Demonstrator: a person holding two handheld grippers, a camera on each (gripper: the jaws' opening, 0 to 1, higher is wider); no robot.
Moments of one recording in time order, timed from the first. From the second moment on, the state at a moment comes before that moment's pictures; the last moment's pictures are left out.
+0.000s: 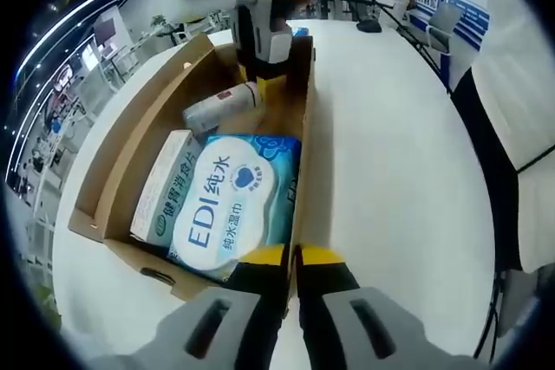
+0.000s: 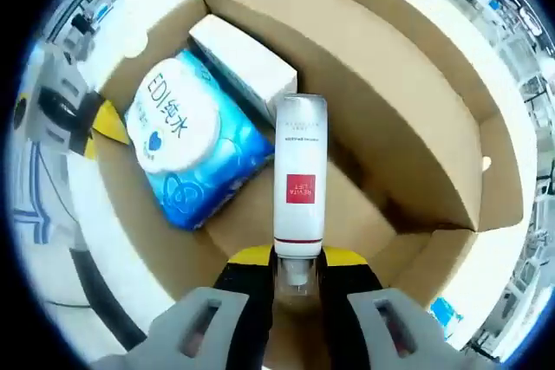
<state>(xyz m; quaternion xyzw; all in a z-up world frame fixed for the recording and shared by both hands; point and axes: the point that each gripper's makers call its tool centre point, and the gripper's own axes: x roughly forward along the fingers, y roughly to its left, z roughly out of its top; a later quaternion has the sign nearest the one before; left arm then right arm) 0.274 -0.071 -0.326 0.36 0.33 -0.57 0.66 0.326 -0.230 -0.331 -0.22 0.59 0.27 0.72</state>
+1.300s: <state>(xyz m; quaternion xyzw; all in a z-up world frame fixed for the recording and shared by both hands) 0.273 -0.071 -0.326 0.36 0.34 -0.57 0.66 0.307 -0.274 -0.250 -0.05 0.47 0.19 0.86</state>
